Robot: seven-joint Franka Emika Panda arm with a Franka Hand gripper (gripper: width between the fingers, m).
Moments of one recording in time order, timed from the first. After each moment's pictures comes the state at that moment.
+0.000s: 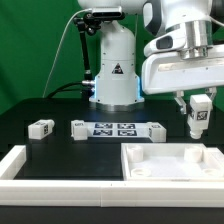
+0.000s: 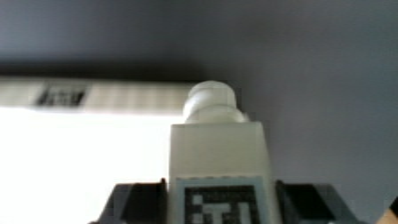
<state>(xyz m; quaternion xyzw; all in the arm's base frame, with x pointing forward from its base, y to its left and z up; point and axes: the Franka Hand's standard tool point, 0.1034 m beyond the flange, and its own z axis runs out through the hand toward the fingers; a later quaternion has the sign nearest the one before) 0.484 0.128 0.092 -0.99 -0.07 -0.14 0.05</state>
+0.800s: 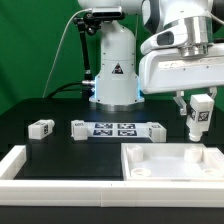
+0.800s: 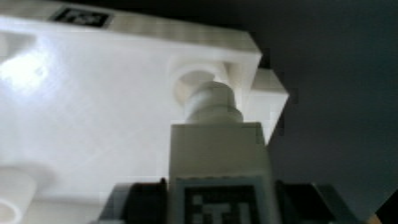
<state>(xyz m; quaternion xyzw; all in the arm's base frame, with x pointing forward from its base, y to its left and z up) 0.520 0.121 0.100 -0.98 -0.11 -0.16 0.04</state>
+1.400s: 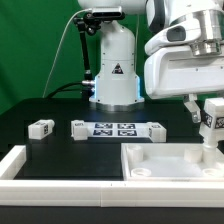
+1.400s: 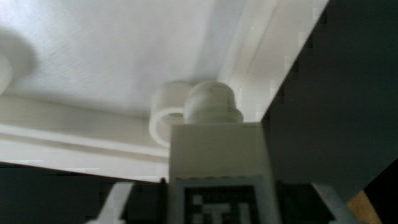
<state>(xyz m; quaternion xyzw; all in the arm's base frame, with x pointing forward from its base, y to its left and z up) 0.570 0.125 0.101 -0.97 -0.14 -0.18 0.04</state>
